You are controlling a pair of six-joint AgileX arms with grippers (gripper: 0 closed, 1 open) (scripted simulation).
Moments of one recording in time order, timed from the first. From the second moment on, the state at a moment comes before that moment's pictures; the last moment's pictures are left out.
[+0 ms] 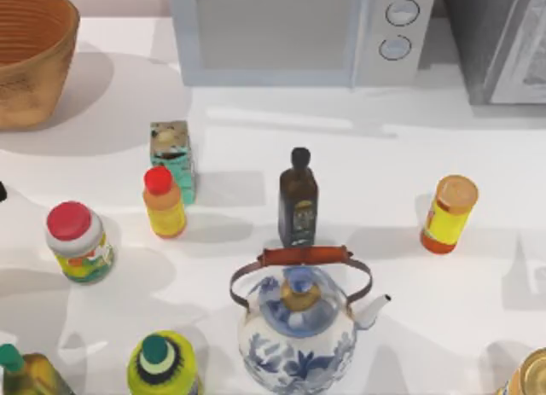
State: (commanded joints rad) left arm -0.08 1.38 0.06 1.33 -0.62 0.02; right arm 0.00 0.00 0.00 0.00 0.00 0.00
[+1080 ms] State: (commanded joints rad) left arm -0.08 1.38 0.06 1.33 -0.62 0.02; right arm 0.00 0.00 0.00 0.00 0.00 0.00
